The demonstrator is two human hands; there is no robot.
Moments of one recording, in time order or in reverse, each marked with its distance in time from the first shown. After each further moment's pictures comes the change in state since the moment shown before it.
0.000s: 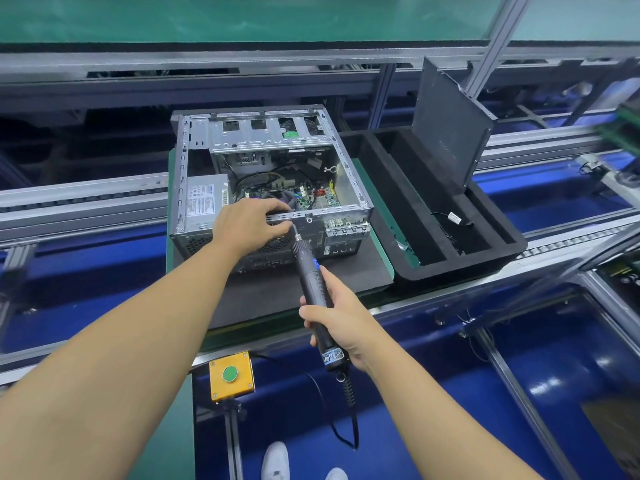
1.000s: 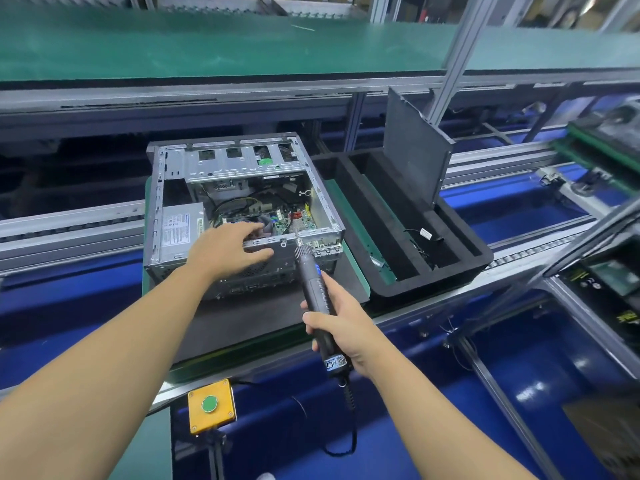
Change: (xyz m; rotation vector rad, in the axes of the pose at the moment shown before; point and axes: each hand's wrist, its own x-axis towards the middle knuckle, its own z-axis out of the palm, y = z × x) left_hand 0.007 0.001 -0.008 0.075 -0.164 0.080; right_hand -0.008 -0.015 -0.037 0.046 0.039 -0.090
